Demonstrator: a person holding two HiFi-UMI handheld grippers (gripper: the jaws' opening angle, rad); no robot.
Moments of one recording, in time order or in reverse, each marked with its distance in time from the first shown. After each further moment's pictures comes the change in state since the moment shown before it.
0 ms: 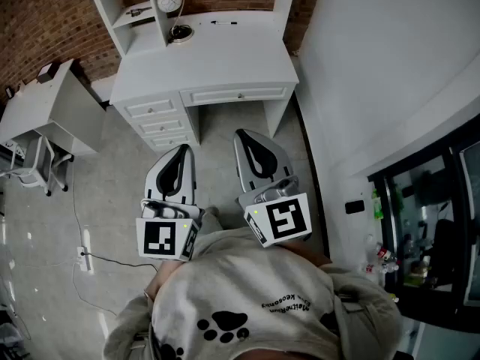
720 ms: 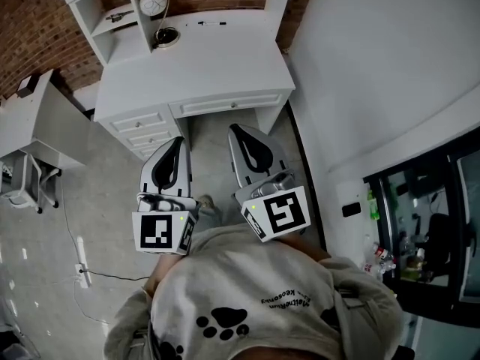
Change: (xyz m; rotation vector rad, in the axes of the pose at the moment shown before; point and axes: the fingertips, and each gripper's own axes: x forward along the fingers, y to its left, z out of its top) left arm 0.102 0.071 -0.022 -0.052 -0.003 -0.041; right arm 0.106 -0.036 -0.028 -0.007 0.032 -0.026
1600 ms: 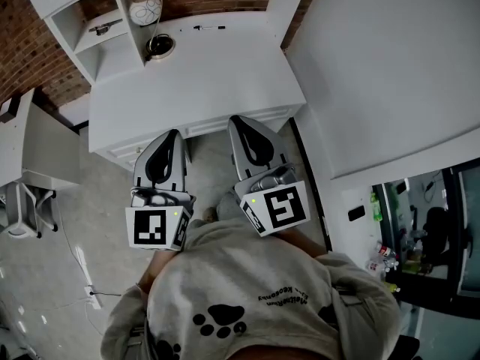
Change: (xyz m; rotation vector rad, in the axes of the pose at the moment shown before) left arm 0.128 0.142 -0.022 -0.039 0.012 -0.083; right arm 0.177 -0.031 -0.036 -0.023 0.032 -0.097
